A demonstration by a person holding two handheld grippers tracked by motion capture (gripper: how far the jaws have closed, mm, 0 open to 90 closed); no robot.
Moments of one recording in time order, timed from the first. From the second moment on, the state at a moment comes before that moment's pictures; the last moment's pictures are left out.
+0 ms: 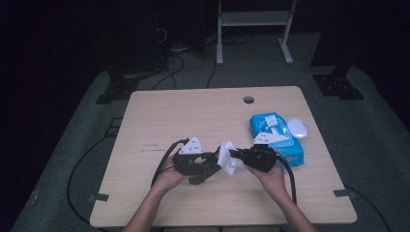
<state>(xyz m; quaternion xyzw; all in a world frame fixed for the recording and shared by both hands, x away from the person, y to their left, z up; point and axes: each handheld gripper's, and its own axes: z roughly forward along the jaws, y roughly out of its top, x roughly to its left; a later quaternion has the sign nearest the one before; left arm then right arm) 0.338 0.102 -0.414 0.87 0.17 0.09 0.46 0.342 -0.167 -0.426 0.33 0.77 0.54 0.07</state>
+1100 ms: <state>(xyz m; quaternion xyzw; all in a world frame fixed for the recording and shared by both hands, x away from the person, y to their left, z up) 0.336 0.103 -0.407 0.85 0.17 0.09 0.49 0.341 -0.166 -0.420 0.32 0.76 0.56 0.07</state>
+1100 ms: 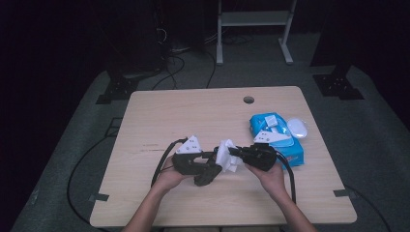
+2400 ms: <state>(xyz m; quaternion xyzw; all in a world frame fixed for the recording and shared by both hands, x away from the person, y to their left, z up) 0.350 0.098 -0.431 0.90 0.19 0.07 0.38 0.349 -0.166 -0.445 0.35 0.78 0.52 0.05</state>
